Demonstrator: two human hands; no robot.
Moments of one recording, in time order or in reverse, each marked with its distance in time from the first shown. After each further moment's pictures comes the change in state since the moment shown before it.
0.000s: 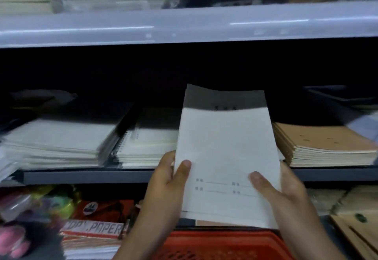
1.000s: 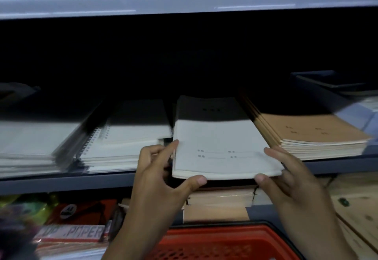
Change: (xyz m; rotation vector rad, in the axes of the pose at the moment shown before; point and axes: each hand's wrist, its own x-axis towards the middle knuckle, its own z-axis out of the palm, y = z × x) left_hand 0.023 -0.021 0.026 0.348 -0.014 0.196; right_hand 0.017 0.010 -0.044 -0.319 0.068 -0.171
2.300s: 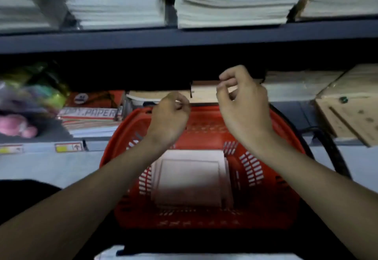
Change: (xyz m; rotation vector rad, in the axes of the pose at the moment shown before) left_hand -0.086 -0.117 0.047 0.070 -0.058 -0.364; right_hand -0.072 0.052 0.081 -0.331 -0.042 -0.128
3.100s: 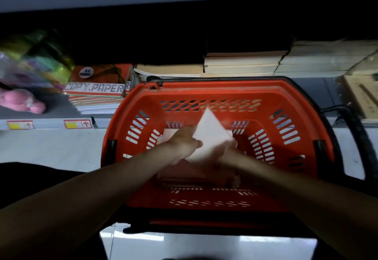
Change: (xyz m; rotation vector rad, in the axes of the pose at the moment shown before) left_hand -0.032 -0.107 0.027 0.246 -0.527 -0.376; right_hand -0.112 0.114 0.108 -0.260 -1.058 0.740
